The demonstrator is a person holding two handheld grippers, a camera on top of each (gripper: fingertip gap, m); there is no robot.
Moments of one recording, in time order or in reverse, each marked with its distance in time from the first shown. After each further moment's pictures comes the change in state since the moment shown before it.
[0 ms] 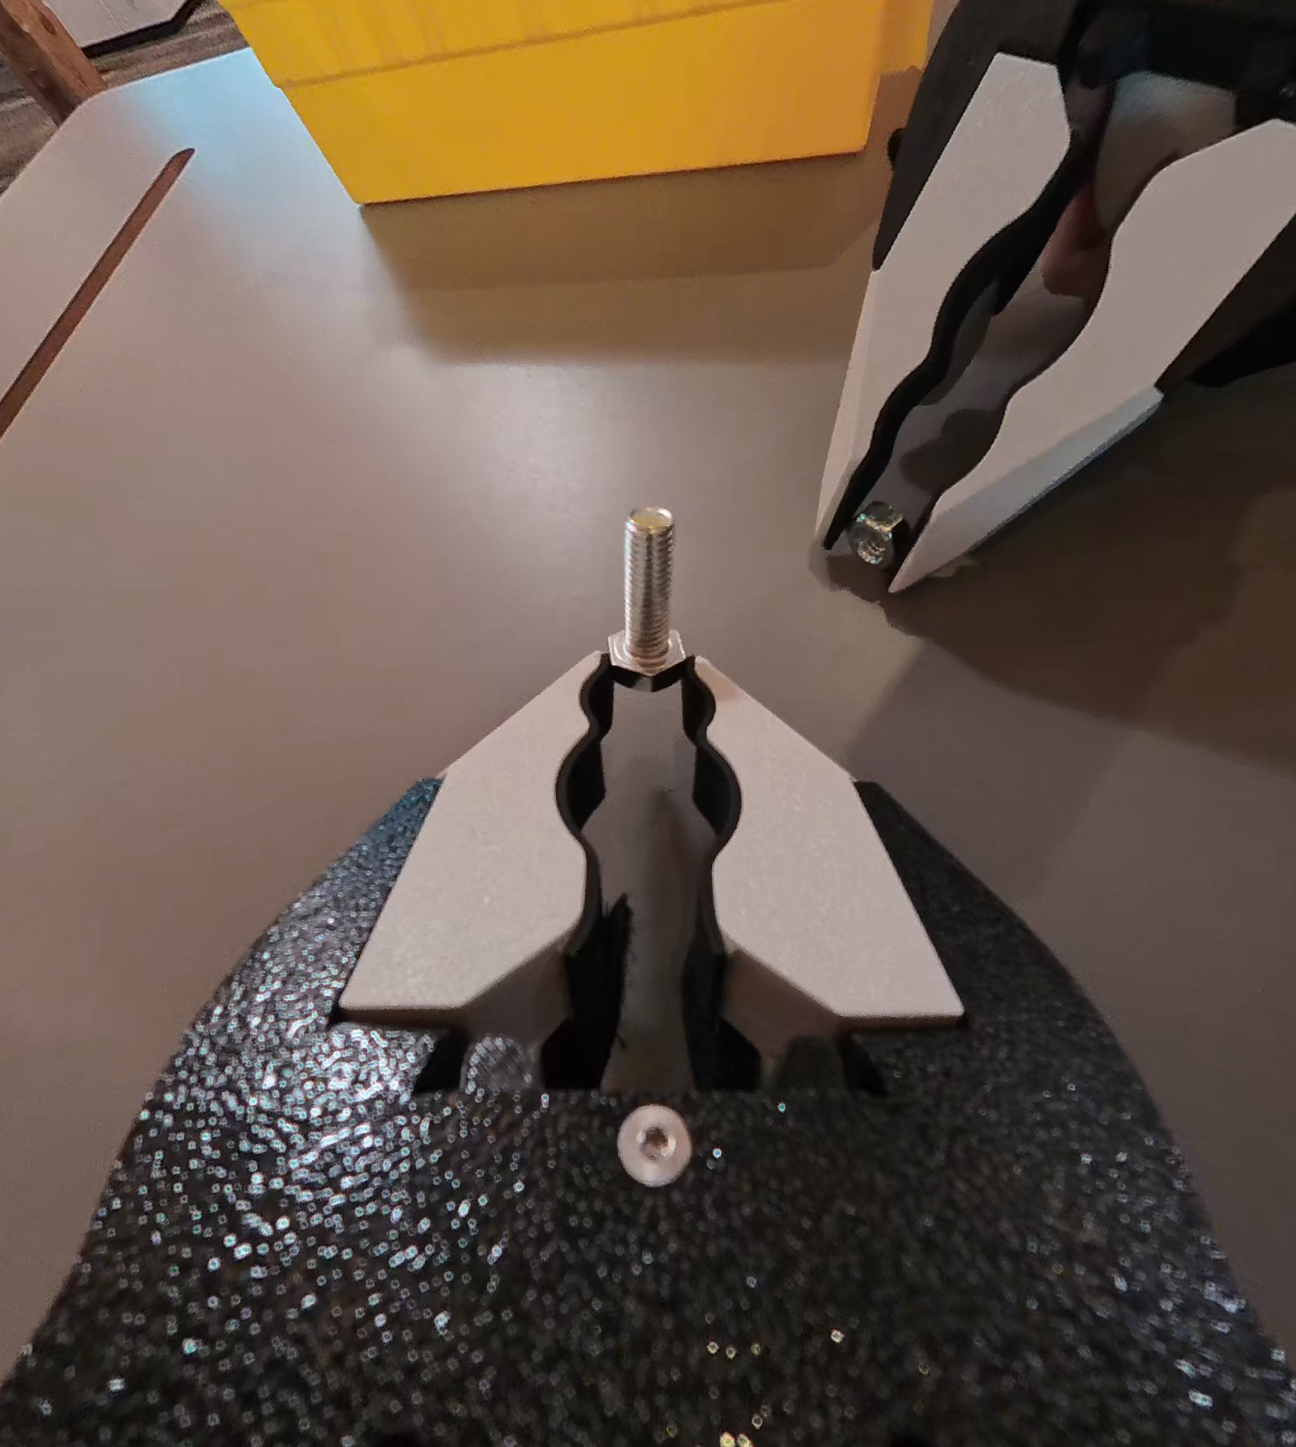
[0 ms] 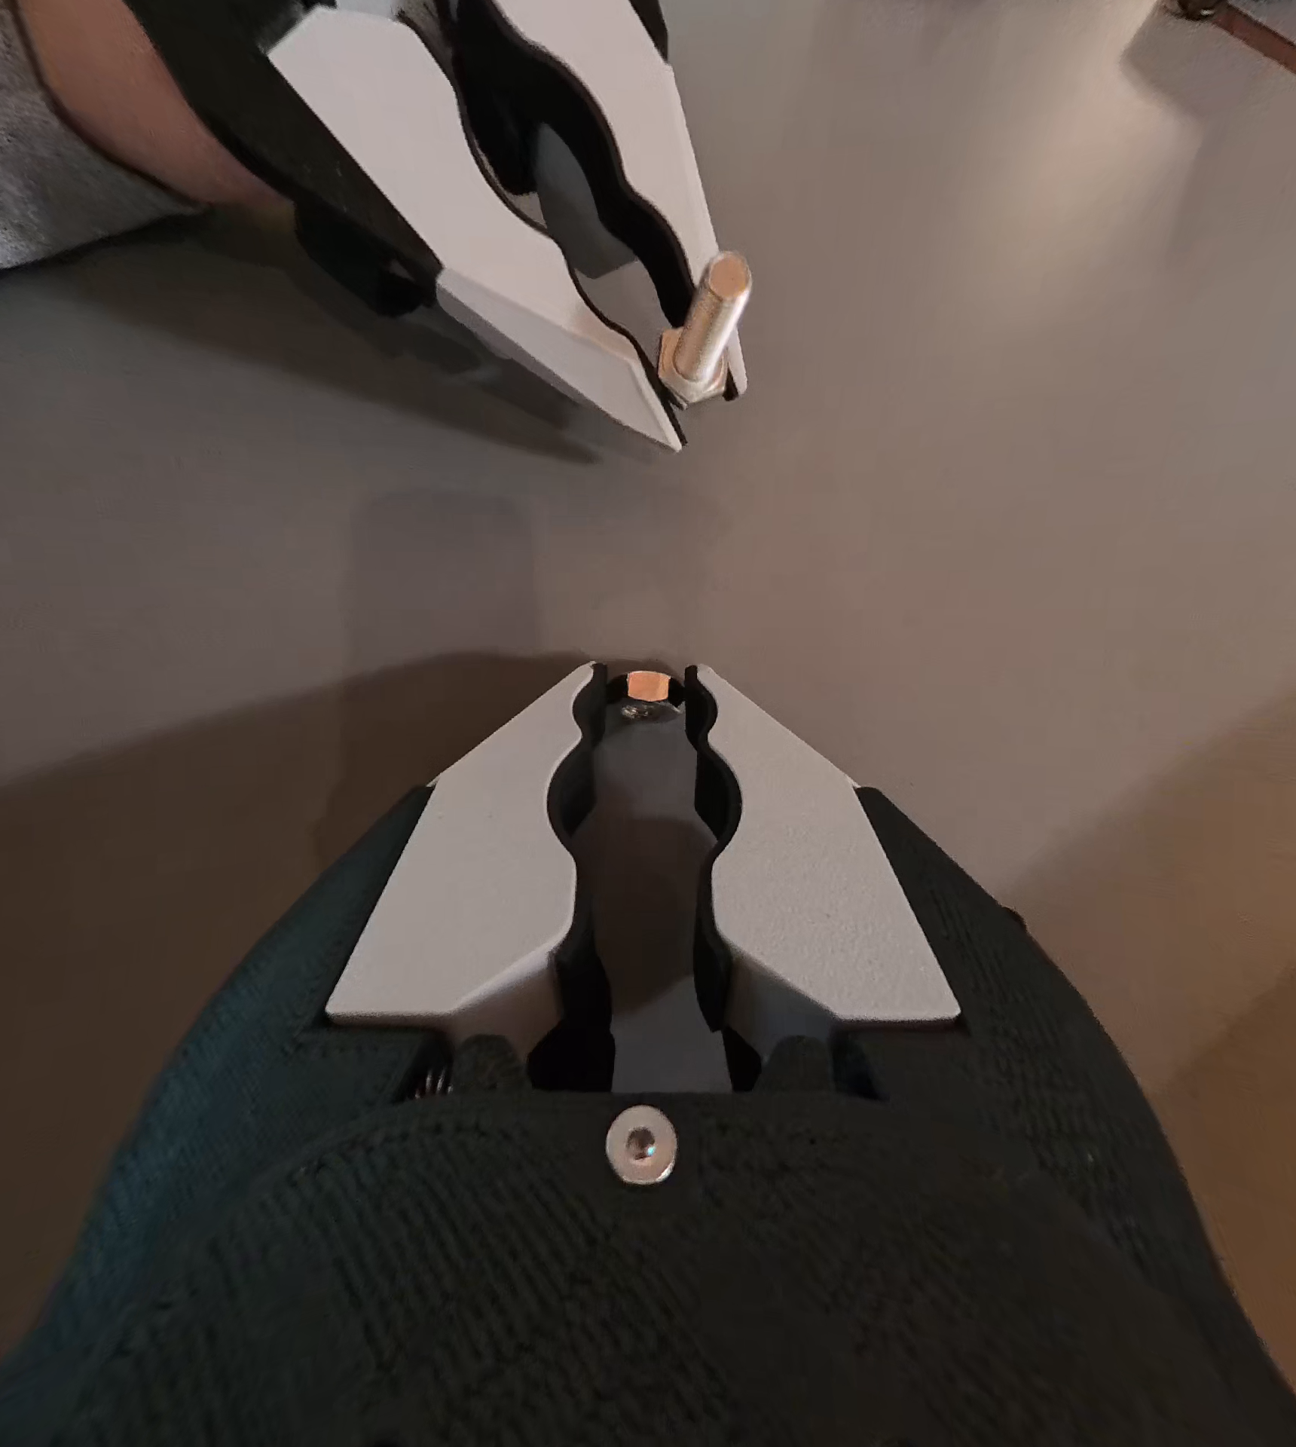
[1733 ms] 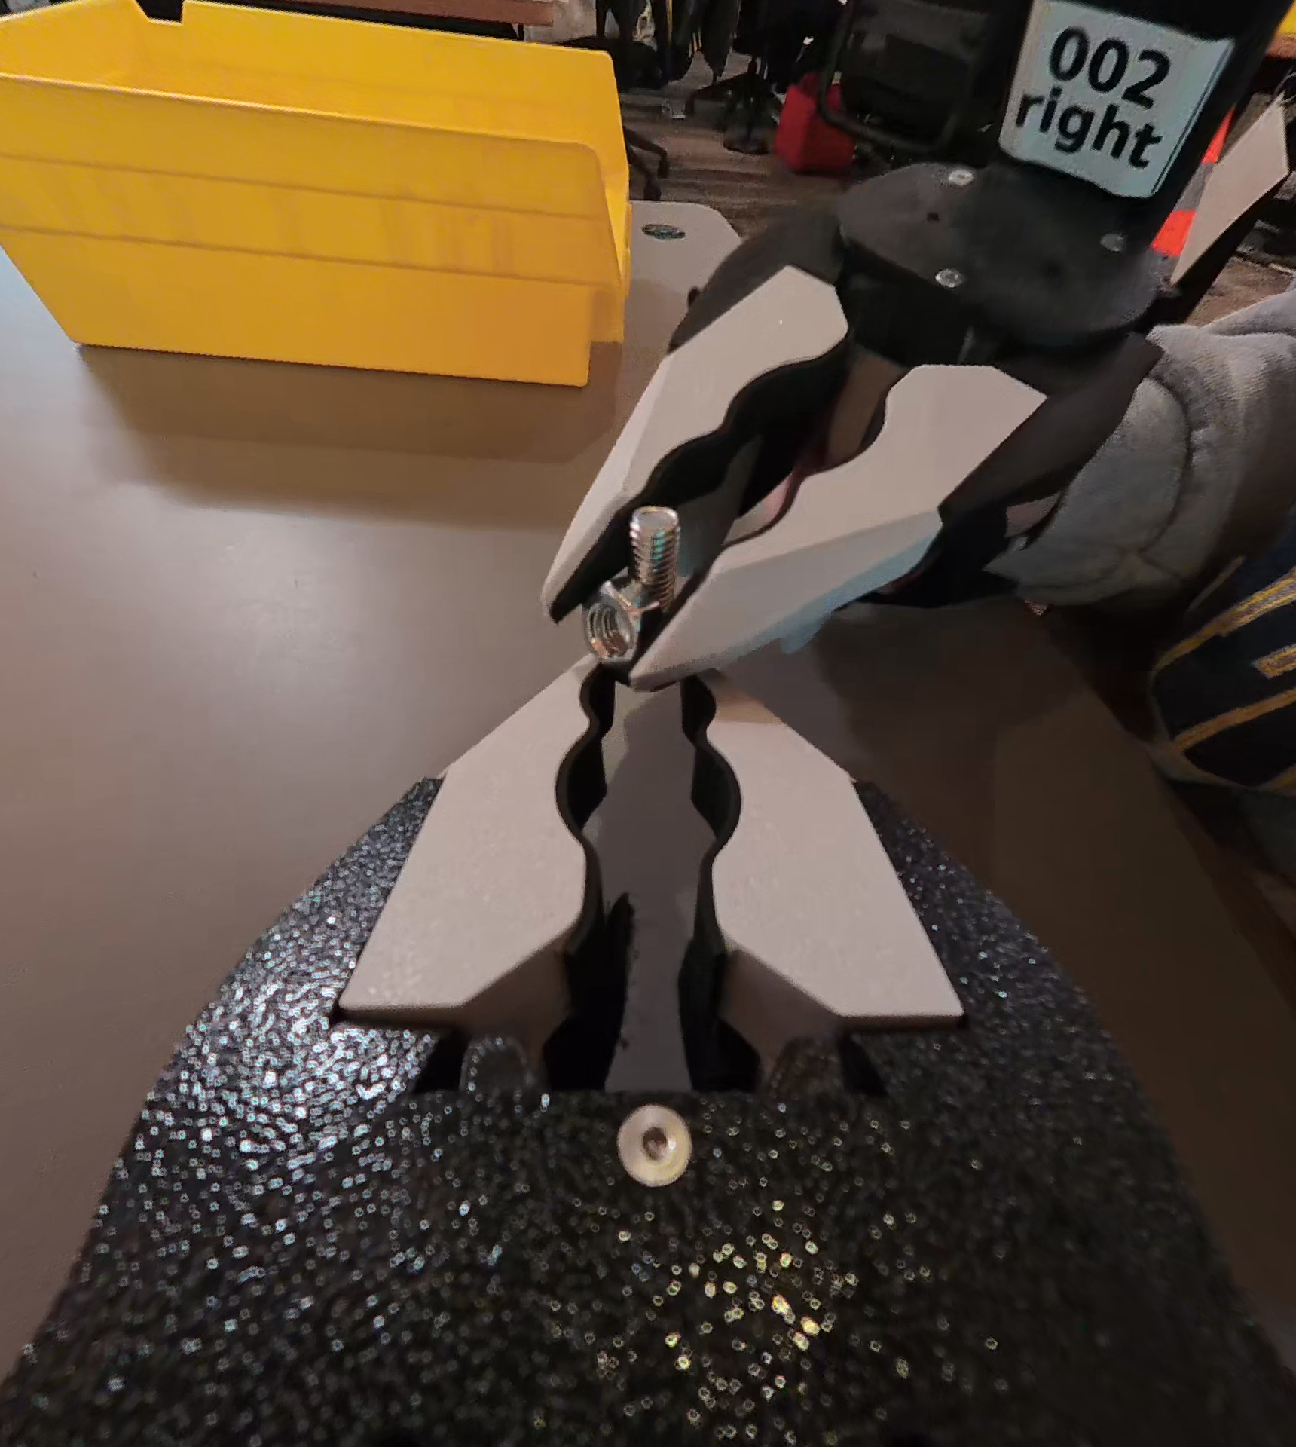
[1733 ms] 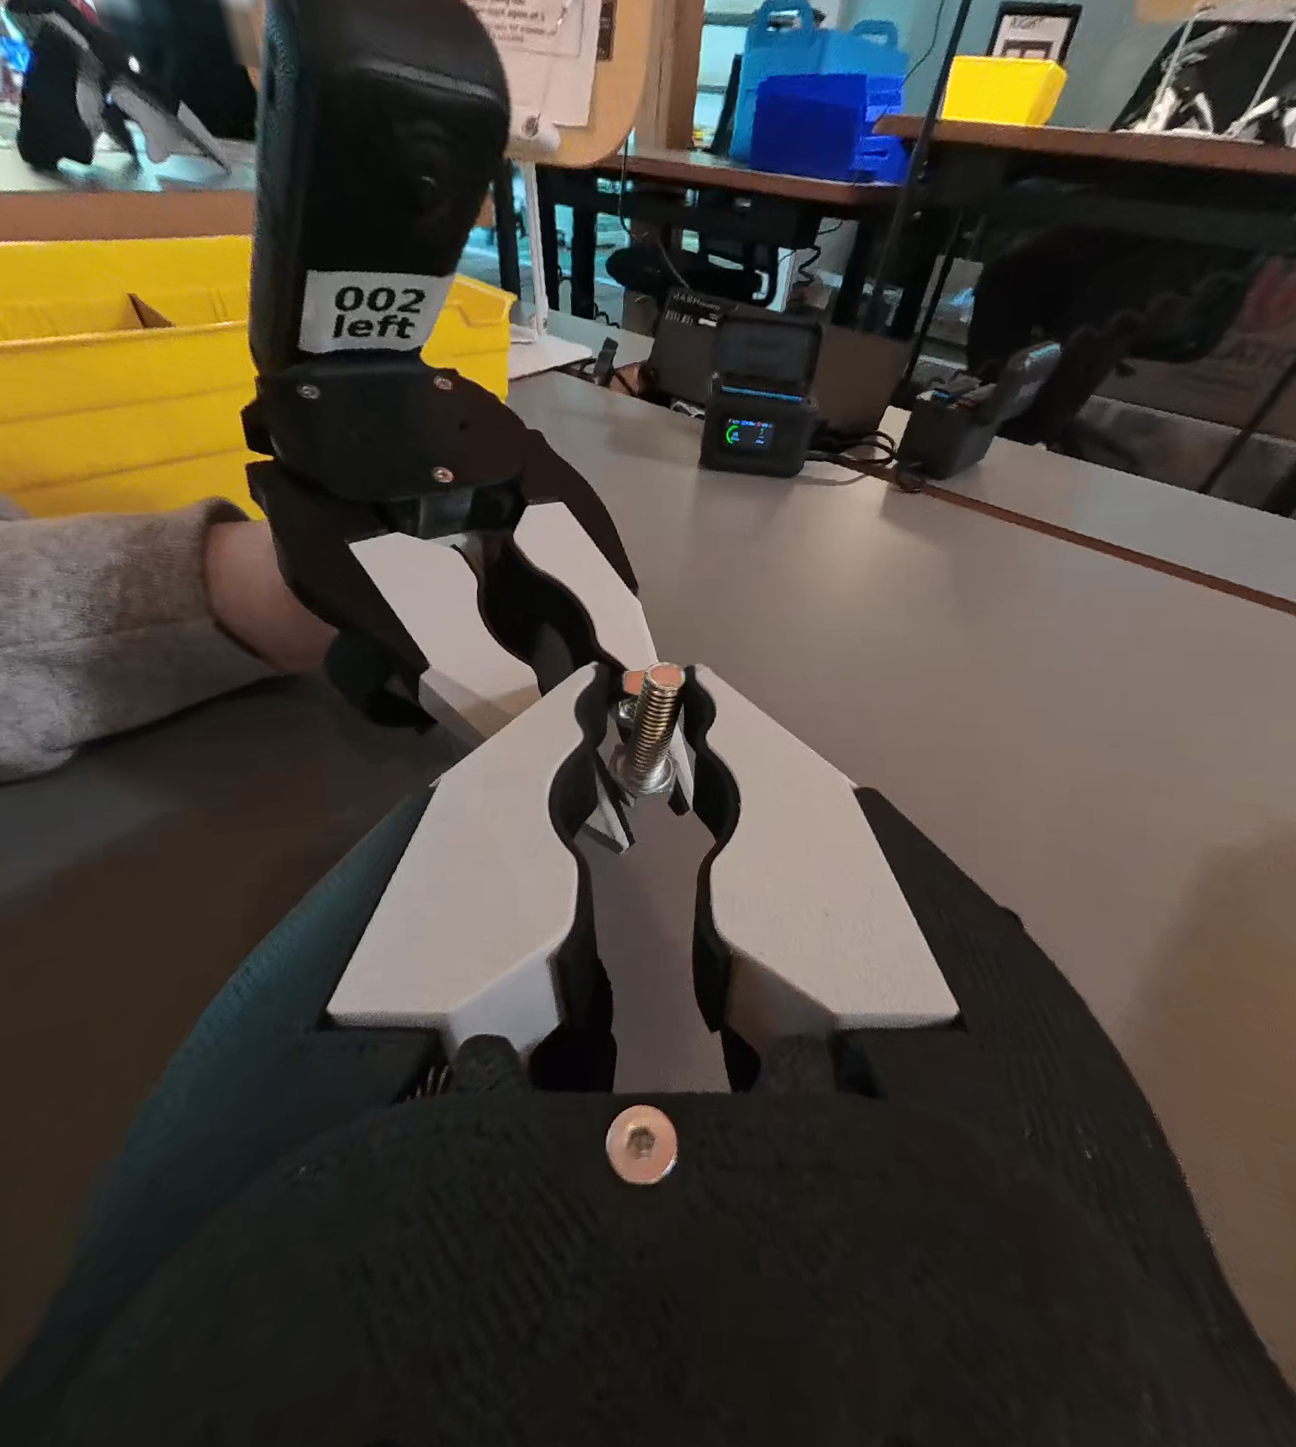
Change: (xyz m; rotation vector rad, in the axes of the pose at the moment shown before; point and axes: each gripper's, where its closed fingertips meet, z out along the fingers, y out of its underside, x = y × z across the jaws) left arm 0.049 -0.041 -0.017 0.212 0.361 -0.136; right arm -0.010 -0.092 -0.015 0.467 0.185 0.080
